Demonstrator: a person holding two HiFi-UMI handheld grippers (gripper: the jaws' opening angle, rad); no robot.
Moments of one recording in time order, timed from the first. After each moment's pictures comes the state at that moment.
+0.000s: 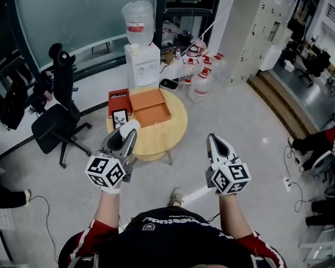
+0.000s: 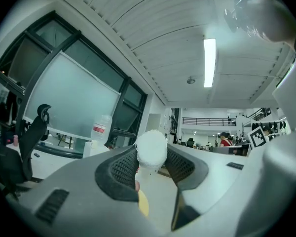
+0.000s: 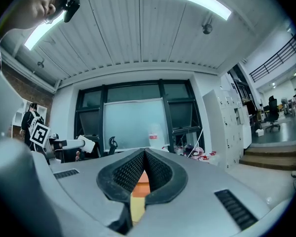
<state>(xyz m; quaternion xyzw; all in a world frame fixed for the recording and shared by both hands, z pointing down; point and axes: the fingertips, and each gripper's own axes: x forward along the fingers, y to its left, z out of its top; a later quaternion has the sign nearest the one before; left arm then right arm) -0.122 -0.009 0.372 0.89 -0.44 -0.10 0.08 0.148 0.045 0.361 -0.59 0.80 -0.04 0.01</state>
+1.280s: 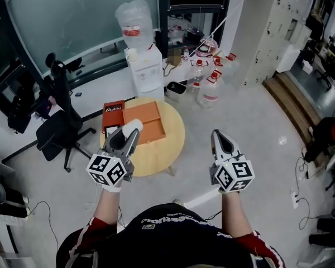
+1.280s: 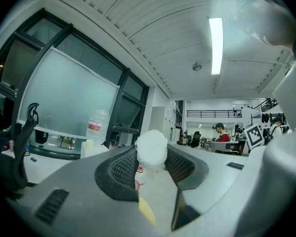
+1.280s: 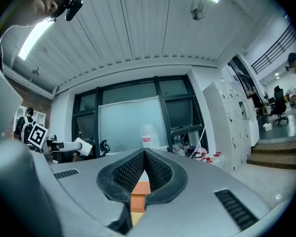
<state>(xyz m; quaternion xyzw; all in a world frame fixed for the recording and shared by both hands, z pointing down) 0.010 -0.165 0.376 0.88 -0.46 -0.06 0.08 0.288 -0.138 0.371 -0.57 0.82 -0.06 0.03</state>
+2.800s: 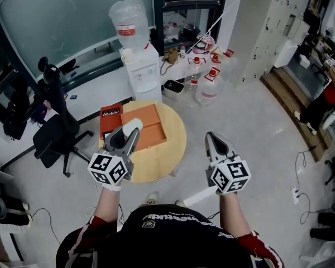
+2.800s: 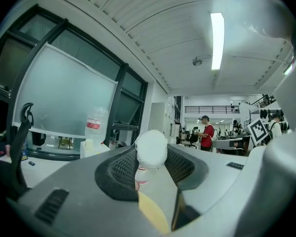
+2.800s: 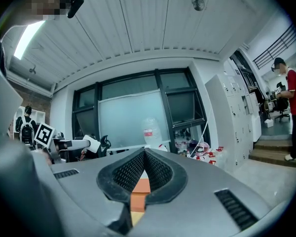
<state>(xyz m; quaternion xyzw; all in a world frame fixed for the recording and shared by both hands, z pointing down) 0.001 -0.225 0.391 0.89 -0.45 -0.03 0.07 0.255 -0.180 0.389 -0.56 0.82 -0.08 0.01</state>
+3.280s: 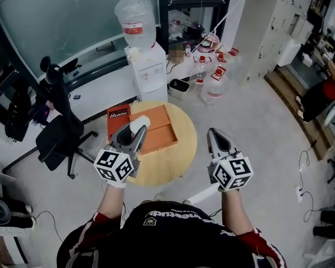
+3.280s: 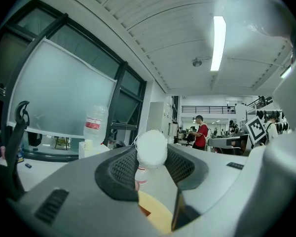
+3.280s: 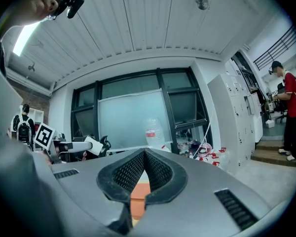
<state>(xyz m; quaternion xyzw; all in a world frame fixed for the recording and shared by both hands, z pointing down) -0.033 -0.260 0.399 0.90 -0.43 -0.03 0.07 0.200 -0.215 0.392 -0.56 0.82 -0.08 0.01</state>
